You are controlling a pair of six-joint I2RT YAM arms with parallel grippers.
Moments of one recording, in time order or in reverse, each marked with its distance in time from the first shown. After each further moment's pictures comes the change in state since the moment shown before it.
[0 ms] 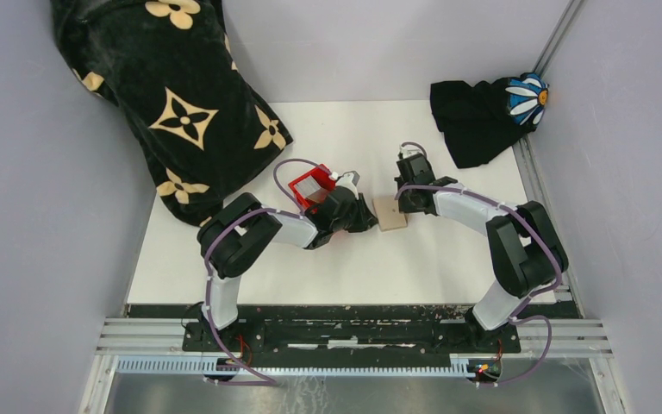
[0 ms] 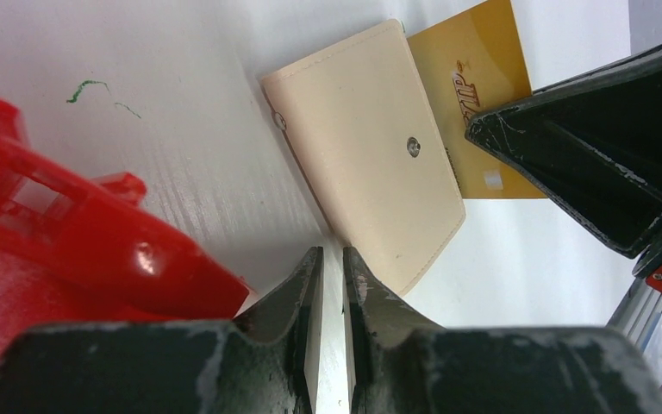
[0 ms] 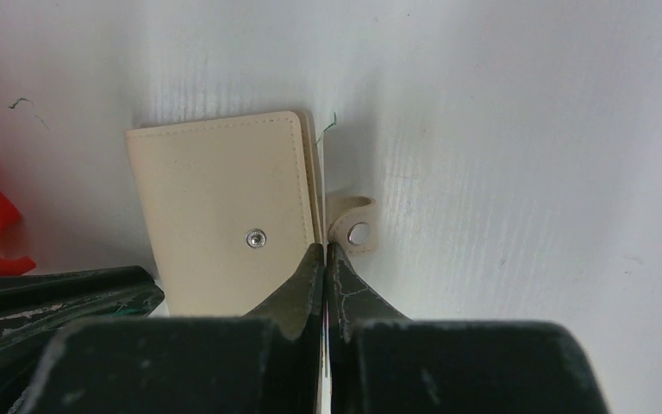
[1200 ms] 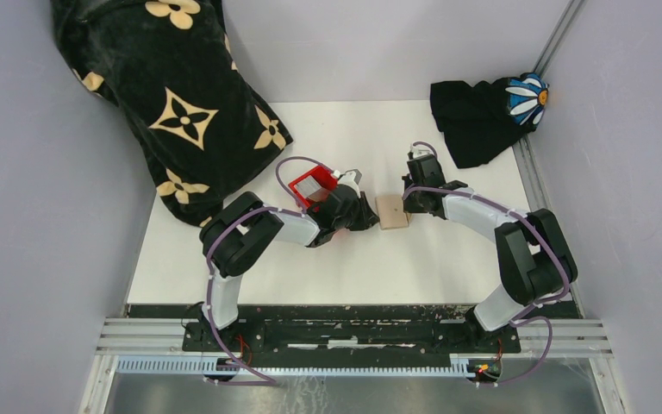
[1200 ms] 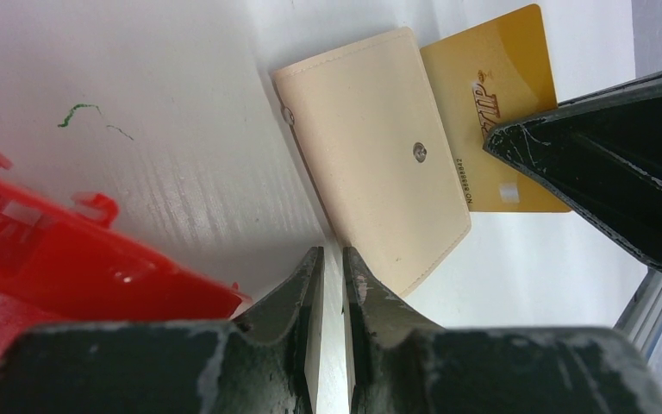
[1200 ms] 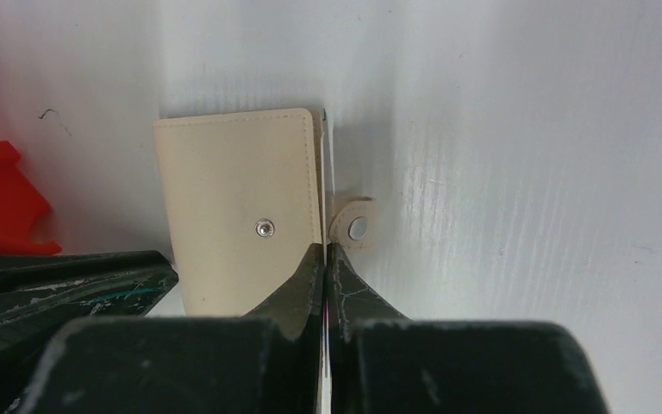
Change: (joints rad) left arm 0.000 0.019 0.032 -0.014 -0.002 0.013; right arm -0.047 -0.061 -0.064 0.062 -0.080 0.047
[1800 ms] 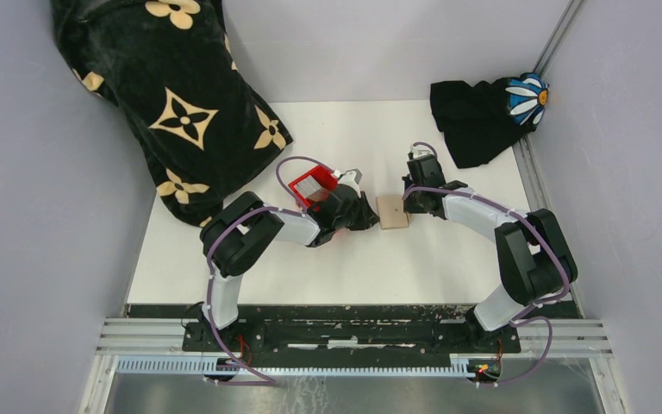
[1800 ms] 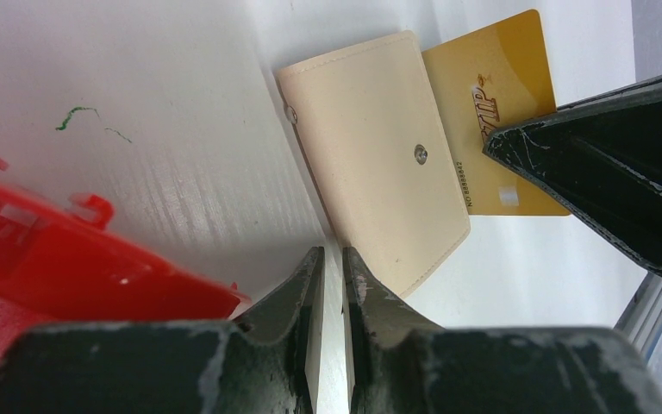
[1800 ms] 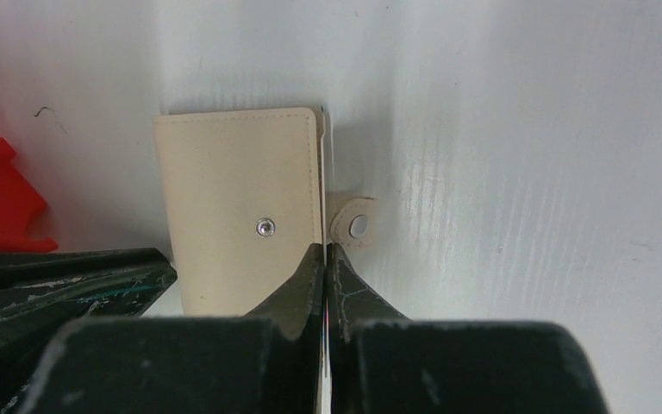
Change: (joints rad) left arm 0.000 0.004 0.006 -0.003 0.000 0.000; right arm 0.000 -0.003 -0.001 -0.007 0.002 0.000
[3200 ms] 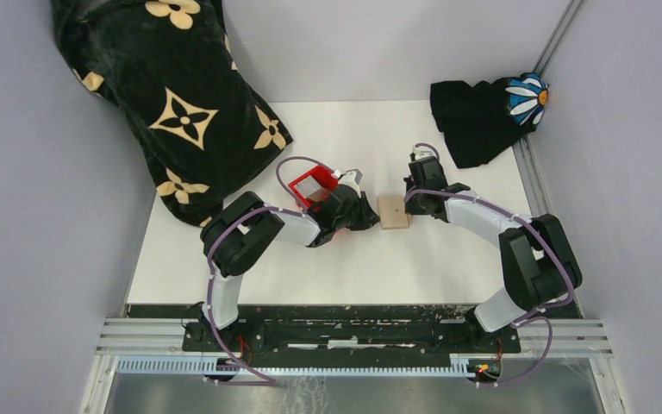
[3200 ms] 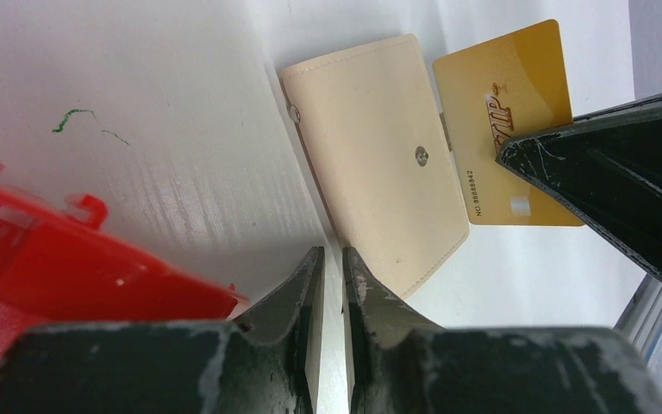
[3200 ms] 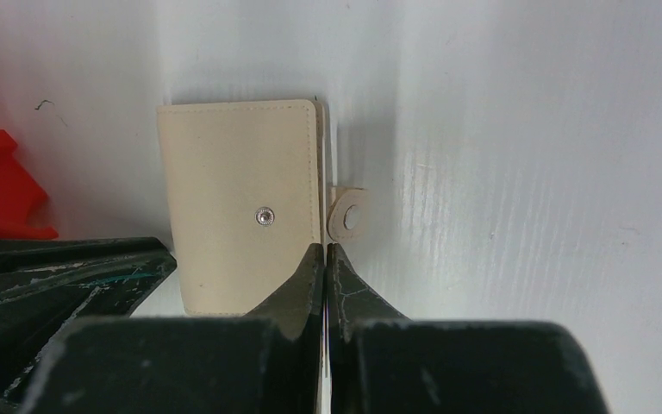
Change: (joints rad) left arm -0.001 0.003 -0.001 0.010 -0.001 0.000; right arm 0.000 -0.036 -0.024 -0.003 0.024 0.004
